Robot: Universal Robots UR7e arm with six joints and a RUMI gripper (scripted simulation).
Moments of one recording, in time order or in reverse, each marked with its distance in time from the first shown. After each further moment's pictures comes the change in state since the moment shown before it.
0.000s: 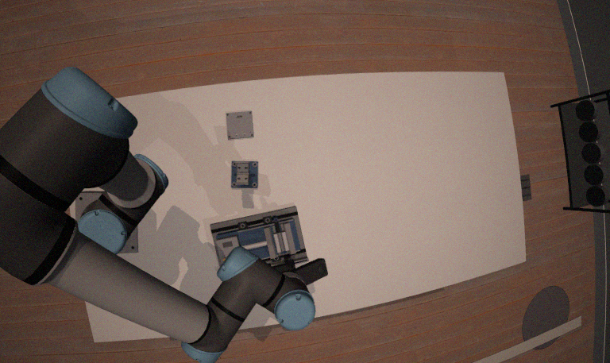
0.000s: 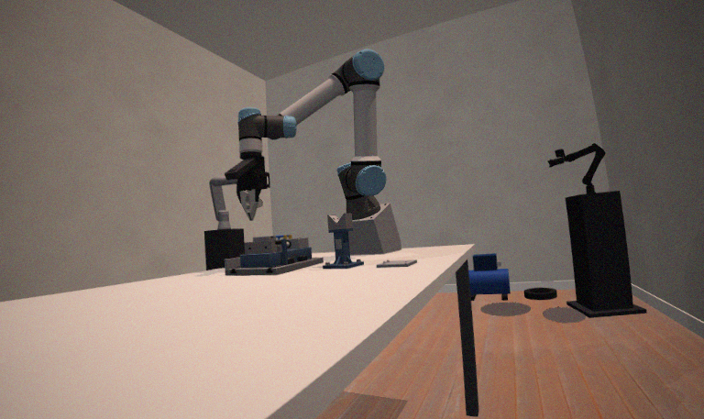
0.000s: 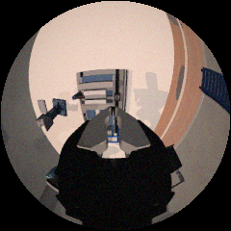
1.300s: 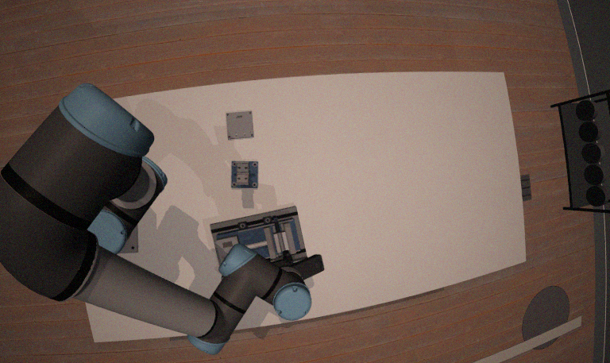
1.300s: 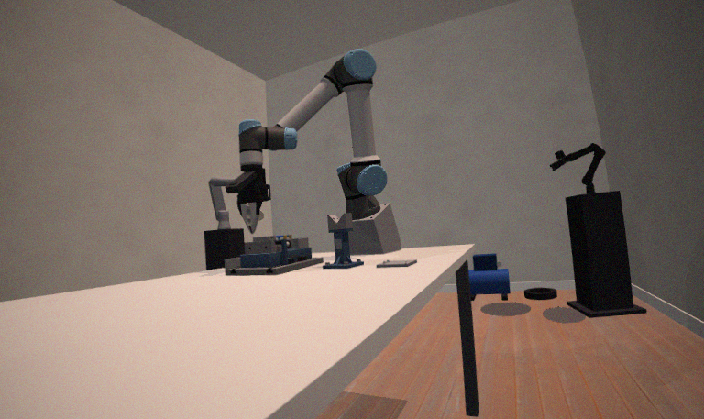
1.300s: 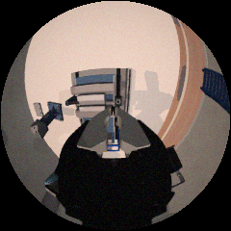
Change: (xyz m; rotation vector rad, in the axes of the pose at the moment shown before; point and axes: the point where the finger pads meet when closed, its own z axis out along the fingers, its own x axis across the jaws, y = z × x) arm -0.001 0.000 0.042 0.000 0.000 0.000
